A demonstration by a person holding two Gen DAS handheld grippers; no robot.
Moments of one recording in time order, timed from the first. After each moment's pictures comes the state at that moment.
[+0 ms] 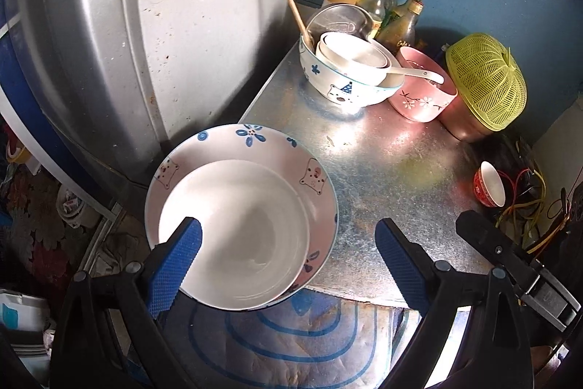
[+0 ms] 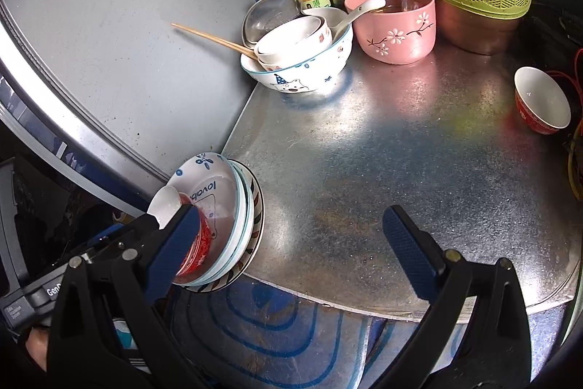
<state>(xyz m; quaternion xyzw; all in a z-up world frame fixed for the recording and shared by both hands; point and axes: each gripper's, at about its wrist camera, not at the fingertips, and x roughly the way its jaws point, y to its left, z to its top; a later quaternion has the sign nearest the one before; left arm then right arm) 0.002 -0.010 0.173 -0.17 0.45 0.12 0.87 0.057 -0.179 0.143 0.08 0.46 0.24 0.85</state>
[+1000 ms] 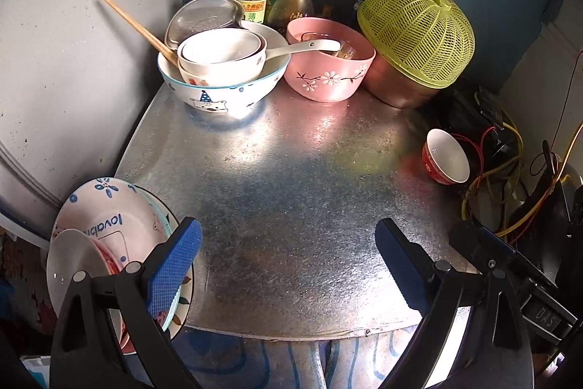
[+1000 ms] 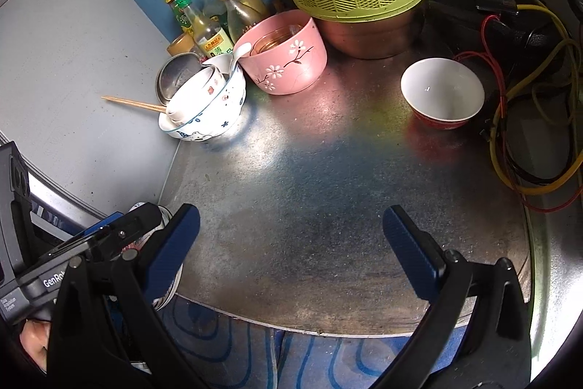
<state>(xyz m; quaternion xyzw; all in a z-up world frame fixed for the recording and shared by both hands) 0.099 -0.127 0.174 -0.10 0.47 0.02 0.88 0.081 -0.305 0.140 0.14 0.44 0.14 0.87</state>
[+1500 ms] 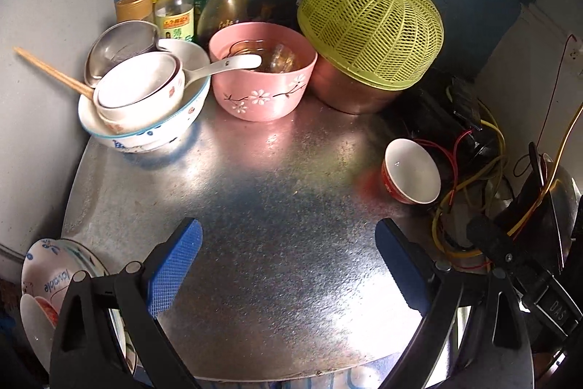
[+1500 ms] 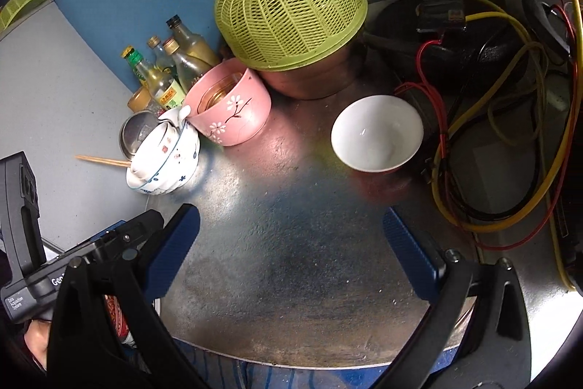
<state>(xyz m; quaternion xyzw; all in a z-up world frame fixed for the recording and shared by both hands) 0.169 -0.191 0.177 -0.08 0.48 -0.04 0.87 0.108 -0.371 0.159 0.18 0.41 0.08 0.89</state>
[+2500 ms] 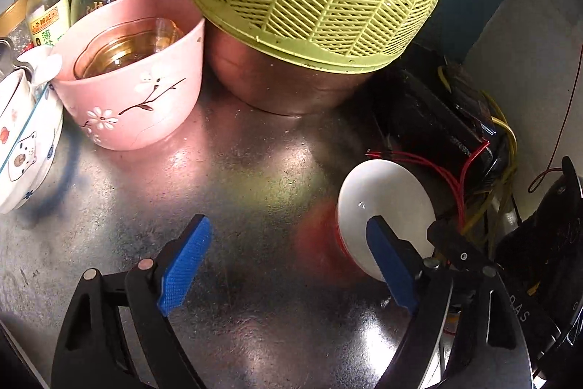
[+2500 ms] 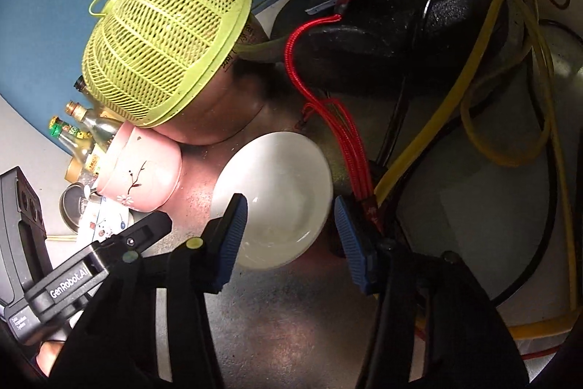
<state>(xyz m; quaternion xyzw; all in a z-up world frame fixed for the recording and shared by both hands) 0.286 -0.290 0.093 -0.08 0.50 -0.11 0.86 0.186 -0.462 0.081 0.26 0.41 0.00 0.87</state>
